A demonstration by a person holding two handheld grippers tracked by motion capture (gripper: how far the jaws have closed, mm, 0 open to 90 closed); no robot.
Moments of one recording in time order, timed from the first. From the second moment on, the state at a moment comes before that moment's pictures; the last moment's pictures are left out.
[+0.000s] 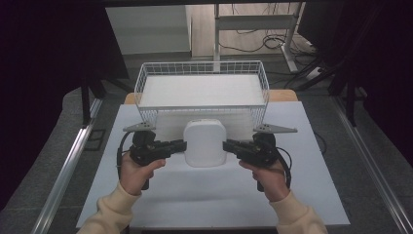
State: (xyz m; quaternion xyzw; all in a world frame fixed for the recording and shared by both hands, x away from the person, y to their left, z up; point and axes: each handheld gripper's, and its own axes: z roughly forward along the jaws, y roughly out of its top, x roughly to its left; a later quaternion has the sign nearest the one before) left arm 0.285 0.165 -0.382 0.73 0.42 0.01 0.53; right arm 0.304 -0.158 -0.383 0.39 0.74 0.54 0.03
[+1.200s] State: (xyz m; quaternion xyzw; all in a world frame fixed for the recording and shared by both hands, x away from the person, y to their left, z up) left arm 0.333 0.176 -0.319 0.73 0.41 0.04 0.55; right arm 0.350 -0.147 -0.322 0.38 0.74 0.56 0.05
